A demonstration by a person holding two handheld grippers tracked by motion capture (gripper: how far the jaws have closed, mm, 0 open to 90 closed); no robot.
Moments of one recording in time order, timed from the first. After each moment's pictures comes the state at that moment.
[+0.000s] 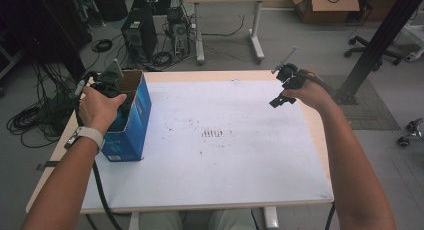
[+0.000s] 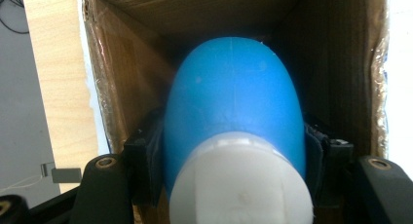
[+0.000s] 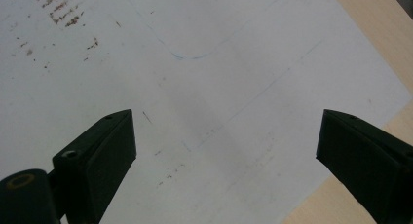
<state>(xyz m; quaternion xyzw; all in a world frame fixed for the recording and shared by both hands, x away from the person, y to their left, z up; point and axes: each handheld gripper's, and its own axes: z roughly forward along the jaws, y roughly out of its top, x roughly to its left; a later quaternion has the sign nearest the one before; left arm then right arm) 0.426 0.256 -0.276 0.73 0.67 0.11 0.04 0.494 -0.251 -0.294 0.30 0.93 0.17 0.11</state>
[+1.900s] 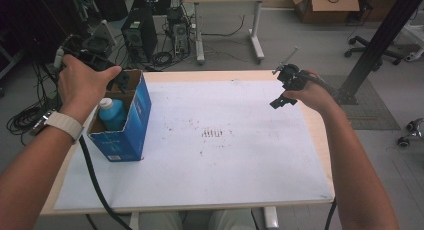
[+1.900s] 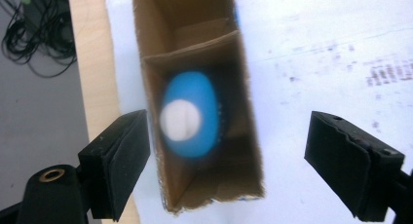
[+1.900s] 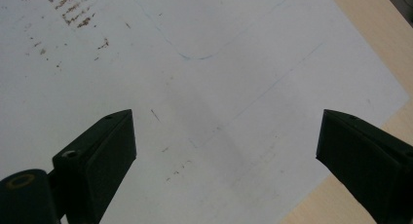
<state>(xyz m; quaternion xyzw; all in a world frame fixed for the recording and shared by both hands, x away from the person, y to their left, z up) 0.388 0.224 -0.157 0.75 0.63 0.16 0.09 0.484 -0.251 -0.287 0.30 0.93 0.18 0.11</state>
